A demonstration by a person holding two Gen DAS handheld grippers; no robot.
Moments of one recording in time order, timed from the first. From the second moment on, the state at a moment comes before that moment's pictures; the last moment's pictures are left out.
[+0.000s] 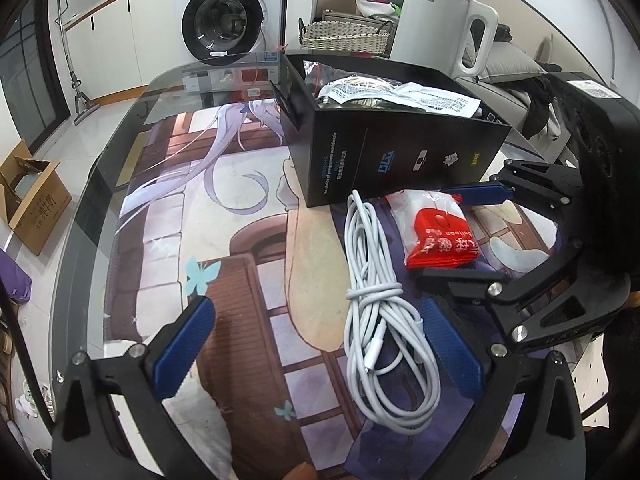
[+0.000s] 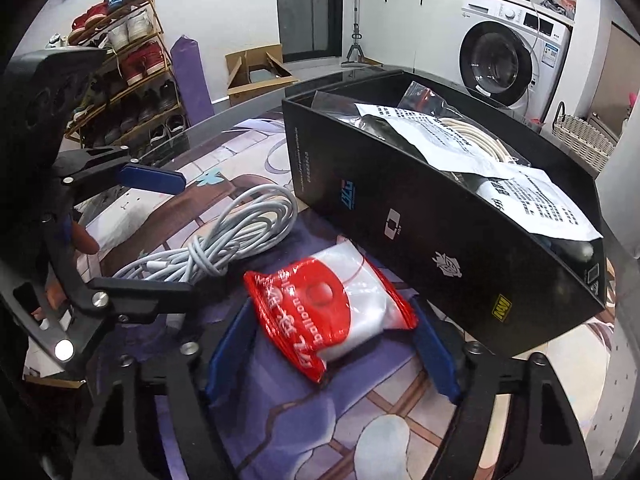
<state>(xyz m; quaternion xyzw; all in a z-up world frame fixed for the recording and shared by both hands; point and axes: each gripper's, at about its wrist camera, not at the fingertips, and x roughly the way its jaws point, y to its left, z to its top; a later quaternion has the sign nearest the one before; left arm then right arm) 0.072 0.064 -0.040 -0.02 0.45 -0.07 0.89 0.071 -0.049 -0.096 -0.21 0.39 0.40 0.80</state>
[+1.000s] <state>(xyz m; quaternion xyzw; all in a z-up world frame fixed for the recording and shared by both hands) 0.074 0.053 -0.046 -0.01 0.47 -0.08 0.88 0.046 -0.100 -0.093 -0.19 0.41 0.39 0.81</state>
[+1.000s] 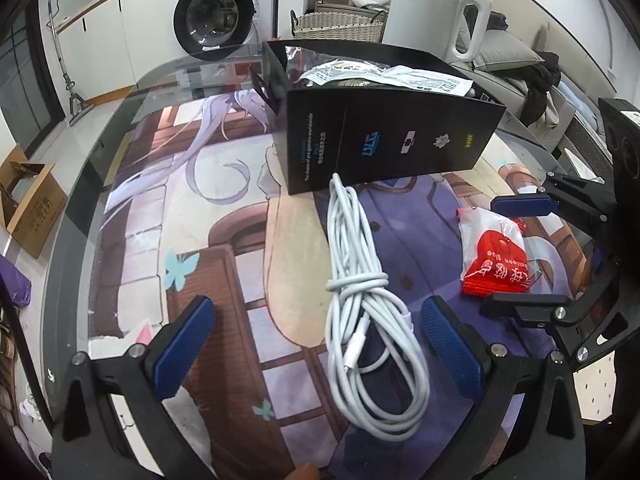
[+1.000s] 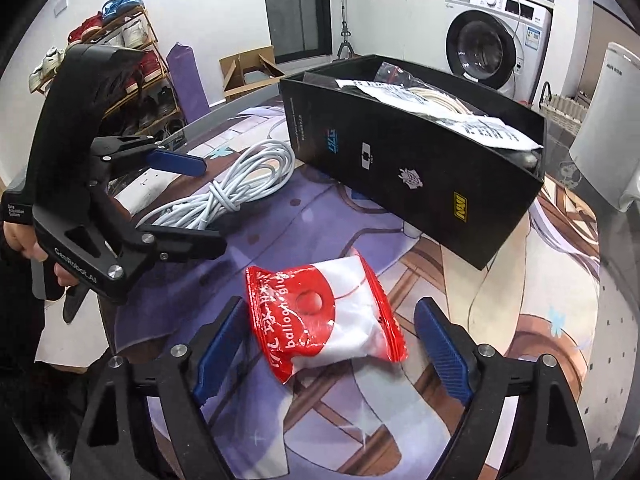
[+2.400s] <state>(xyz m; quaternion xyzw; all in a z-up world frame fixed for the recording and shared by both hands) 0.061 0.028 -0.030 0.01 0.42 -0.13 0.90 0.018 -0.122 -0.090 -0.18 0.39 0.38 0.82</state>
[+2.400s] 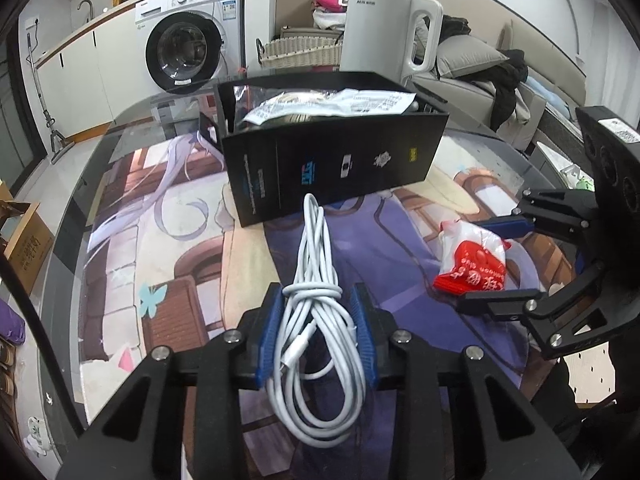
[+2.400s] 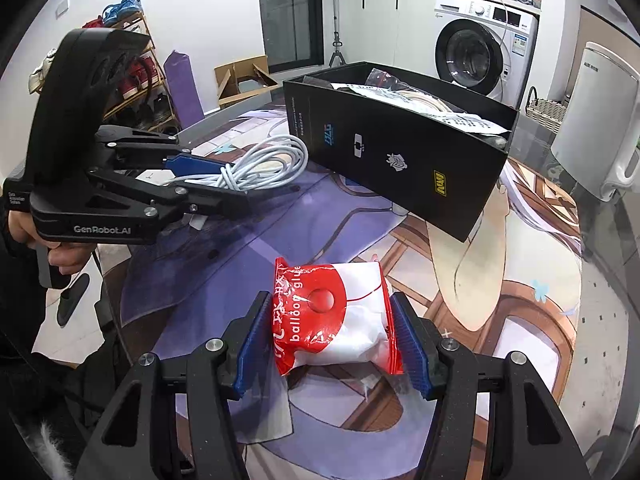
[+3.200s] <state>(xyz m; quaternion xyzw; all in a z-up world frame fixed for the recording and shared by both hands) 0.065 0.029 0.011 -0.04 0.35 -0.12 0.93 0.029 -0.141 -0.043 -0.14 0.32 0.36 0.86</state>
